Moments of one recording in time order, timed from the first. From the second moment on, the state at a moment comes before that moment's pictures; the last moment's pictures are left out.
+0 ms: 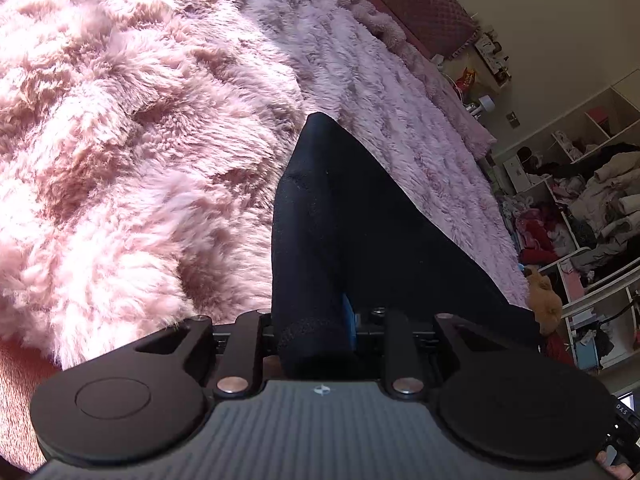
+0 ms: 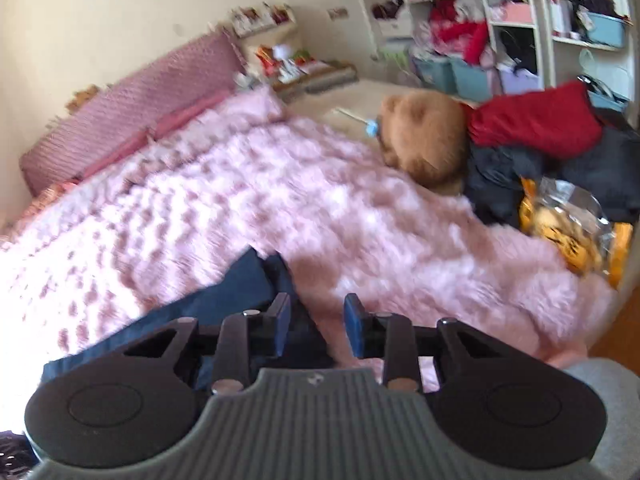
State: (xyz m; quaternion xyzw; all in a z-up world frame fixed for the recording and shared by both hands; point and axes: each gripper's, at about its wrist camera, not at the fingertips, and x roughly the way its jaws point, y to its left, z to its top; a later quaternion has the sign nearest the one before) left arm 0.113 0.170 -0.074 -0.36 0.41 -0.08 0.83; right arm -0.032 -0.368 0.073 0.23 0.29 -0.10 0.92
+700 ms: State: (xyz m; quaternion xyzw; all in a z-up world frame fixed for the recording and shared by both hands) left arm 0.102 0.177 -0.072 -0.35 0.43 -0.09 0.83; right arm 0.001 -0.322 0.039 0.14 0.33 -0.13 0.92
